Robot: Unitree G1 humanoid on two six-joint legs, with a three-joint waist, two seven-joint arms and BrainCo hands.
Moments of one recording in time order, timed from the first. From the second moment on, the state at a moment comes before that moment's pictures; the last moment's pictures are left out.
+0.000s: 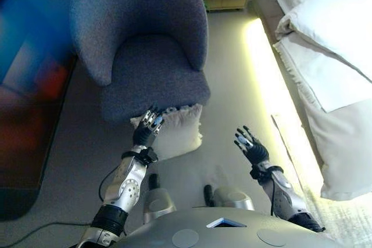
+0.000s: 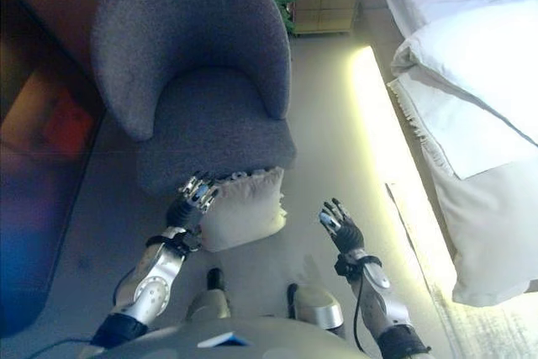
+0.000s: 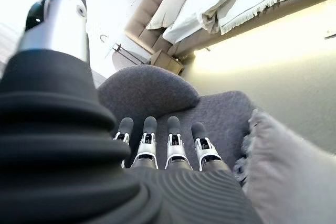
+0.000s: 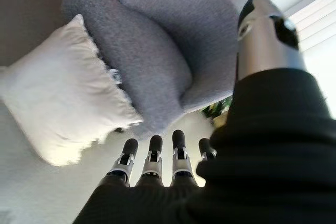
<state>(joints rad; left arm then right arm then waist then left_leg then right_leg) 0.17 0.29 -0.25 0.18 -0.84 -0.12 -0.04 0.25 -0.29 0.24 0.37 0.77 -0.07 0.14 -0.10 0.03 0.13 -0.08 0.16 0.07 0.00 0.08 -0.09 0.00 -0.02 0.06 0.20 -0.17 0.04</state>
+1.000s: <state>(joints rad) 0.19 0.29 -0.22 0.22 -0.84 -0.15 -0.09 0.21 -0.23 0.24 0.40 0.80 -0.09 0.09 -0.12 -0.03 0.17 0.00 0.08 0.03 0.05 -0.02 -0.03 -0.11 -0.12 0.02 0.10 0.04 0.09</state>
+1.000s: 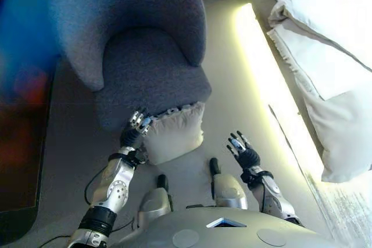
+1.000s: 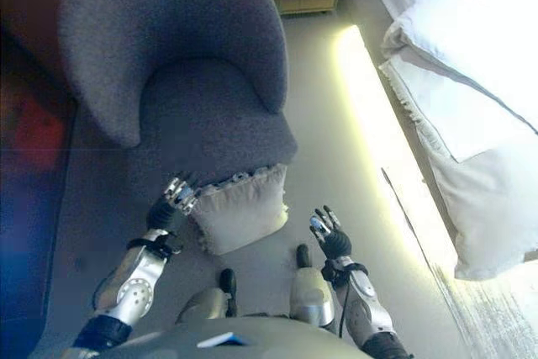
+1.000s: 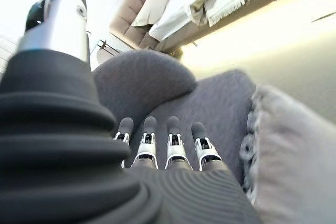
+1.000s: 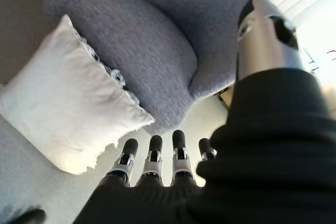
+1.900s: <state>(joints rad) 0.17 0.30 -0.23 0.19 -0.88 -0.14 -0.09 0.24 -0.28 0.24 0.37 0.80 -0.10 0.13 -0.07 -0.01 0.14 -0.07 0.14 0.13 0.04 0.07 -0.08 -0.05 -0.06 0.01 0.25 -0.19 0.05</state>
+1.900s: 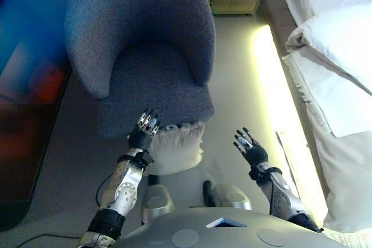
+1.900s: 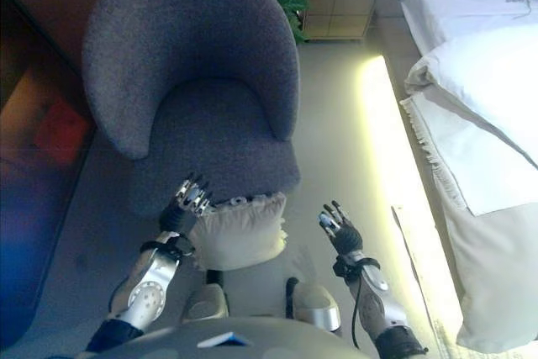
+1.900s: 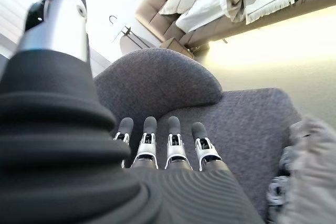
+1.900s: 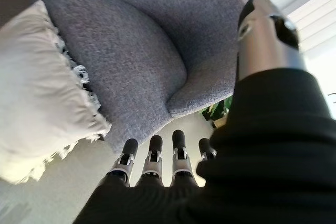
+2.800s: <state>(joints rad) 0.16 0.38 -0.22 0.25 -0.88 -0.14 -0.08 0.25 -0.22 0.24 0.37 0.80 -0.13 0.07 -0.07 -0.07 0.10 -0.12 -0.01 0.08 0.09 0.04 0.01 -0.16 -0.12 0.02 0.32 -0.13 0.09</state>
